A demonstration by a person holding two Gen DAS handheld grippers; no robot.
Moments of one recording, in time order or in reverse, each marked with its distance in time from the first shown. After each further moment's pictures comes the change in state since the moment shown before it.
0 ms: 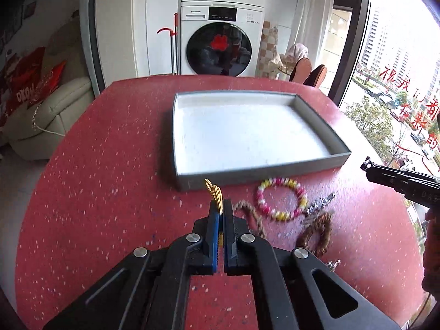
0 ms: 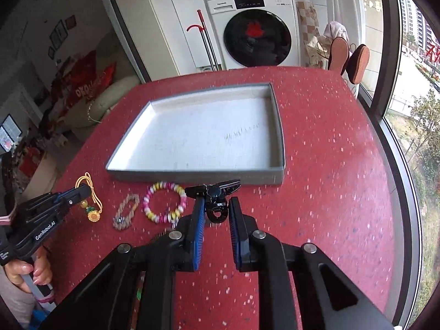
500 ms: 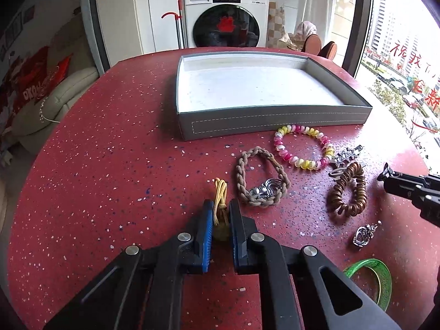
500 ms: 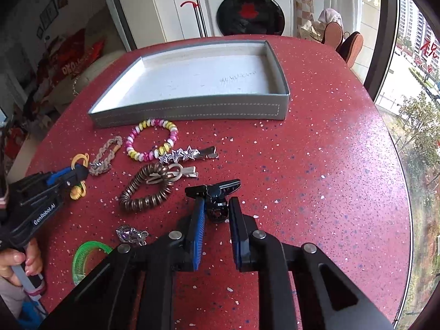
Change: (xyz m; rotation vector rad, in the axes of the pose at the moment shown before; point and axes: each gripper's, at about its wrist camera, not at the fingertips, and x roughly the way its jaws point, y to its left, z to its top) left arm 0.030 -0.003 -0.059 0.027 0.072 0.084; right arm 0.013 0.013 -0.076 -0.011 0.092 -0.080
